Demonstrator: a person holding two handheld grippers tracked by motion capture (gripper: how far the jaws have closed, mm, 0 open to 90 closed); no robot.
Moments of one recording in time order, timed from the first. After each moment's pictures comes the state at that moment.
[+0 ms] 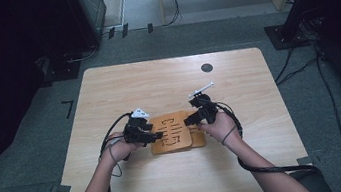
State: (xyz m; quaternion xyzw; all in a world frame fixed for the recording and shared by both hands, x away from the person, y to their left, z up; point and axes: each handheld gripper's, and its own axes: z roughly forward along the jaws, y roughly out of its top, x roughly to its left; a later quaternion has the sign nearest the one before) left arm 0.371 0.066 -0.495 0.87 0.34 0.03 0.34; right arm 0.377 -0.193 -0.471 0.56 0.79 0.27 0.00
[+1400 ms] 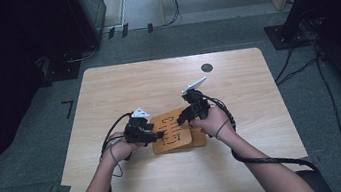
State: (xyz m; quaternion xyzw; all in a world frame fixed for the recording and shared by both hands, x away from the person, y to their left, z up) left arm 0.371 0.064 -0.495 0.87 0.35 0.02 0.36; right arm 0.395 -0.175 -0.459 0.58 0.77 0.25 -0.09
